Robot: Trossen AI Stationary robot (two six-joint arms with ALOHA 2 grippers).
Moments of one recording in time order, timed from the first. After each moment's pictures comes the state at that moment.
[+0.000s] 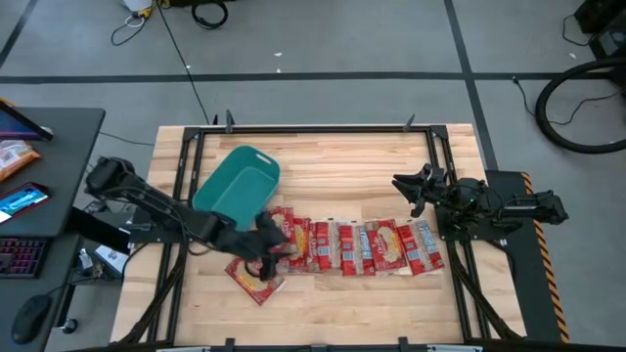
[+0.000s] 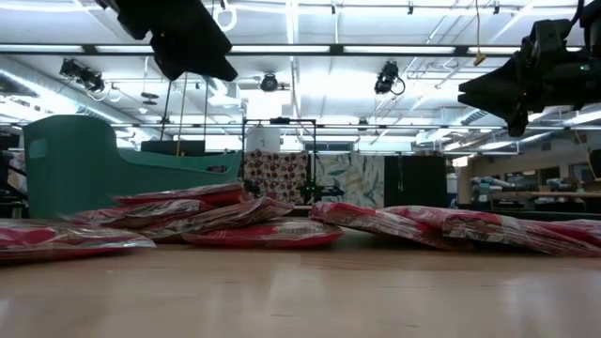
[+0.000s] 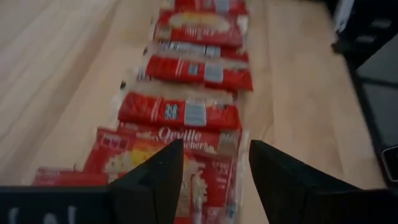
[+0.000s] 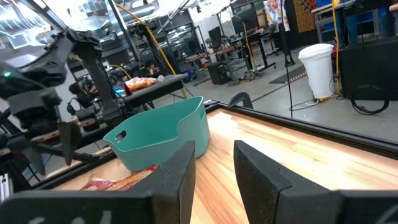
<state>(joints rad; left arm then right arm) -0.45 1.41 0.89 -0.18 -0.41 -0.48 -0.03 0.01 0.01 0.08 0.37 0.31</state>
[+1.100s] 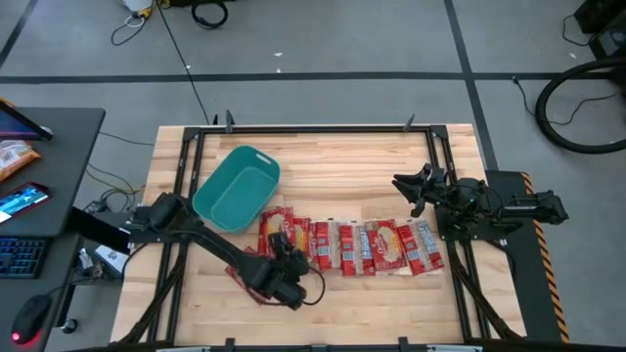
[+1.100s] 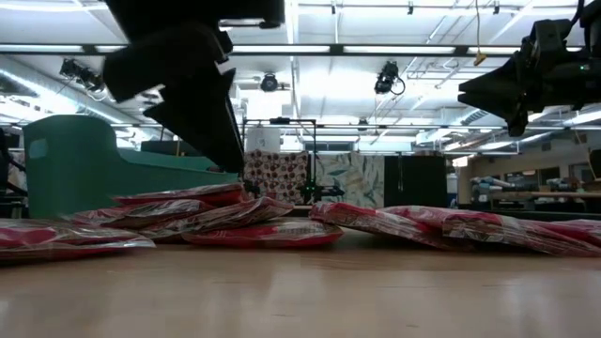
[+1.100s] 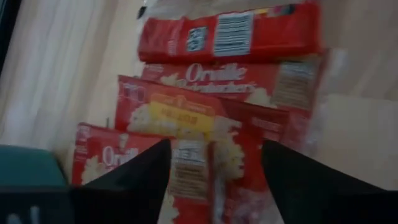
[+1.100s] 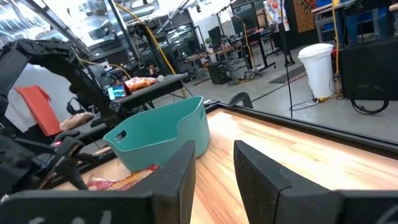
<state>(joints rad) -0.54 1.99 1.44 -0.83 -0.67 -0.63 -0.03 0.01 0.01 0.08 0.37 0.31</state>
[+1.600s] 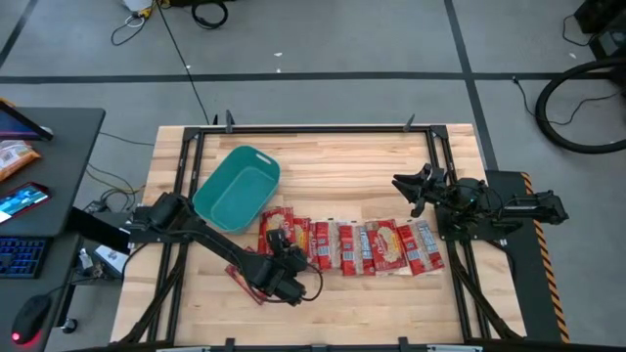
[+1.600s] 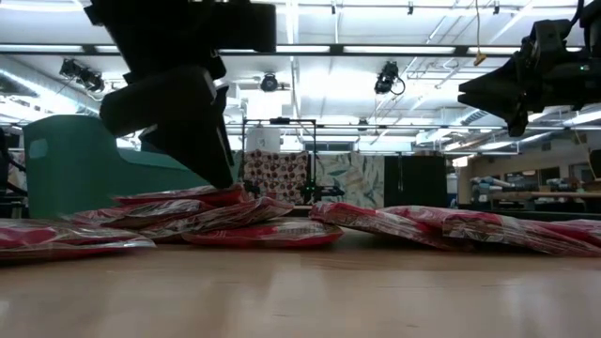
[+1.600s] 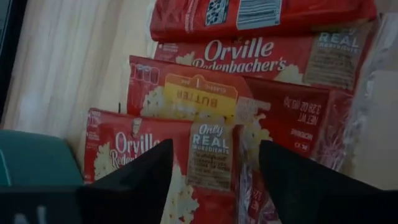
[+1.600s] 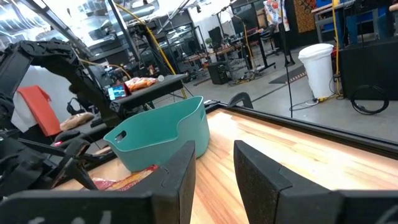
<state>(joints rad) -0.53 2.00 1.40 -0.86 -0.68 -0.64 -0.03 0.01 0.01 0.08 0.37 0.31</state>
